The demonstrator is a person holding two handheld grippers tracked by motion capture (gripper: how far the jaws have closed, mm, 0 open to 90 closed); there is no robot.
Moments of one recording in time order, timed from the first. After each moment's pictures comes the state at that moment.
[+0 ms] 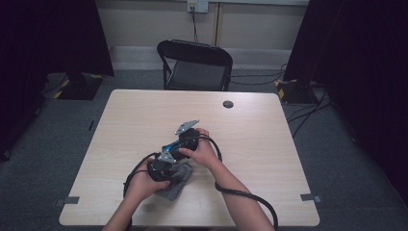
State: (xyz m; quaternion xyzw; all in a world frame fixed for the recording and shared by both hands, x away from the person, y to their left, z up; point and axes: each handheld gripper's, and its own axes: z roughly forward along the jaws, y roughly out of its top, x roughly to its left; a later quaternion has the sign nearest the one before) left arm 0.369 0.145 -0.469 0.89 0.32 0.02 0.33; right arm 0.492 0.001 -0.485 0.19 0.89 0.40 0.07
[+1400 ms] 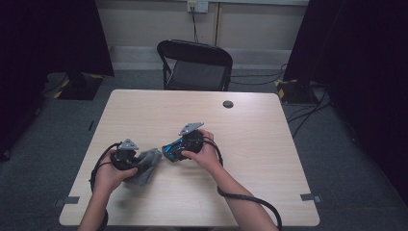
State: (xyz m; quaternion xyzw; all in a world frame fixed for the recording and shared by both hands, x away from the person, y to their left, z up) left arm 0.384 0.246 -0.458 0.84 0.41 0.10 0.34; right arm 0.480 -0.011 -0.483 0.23 0.88 0.41 0.10
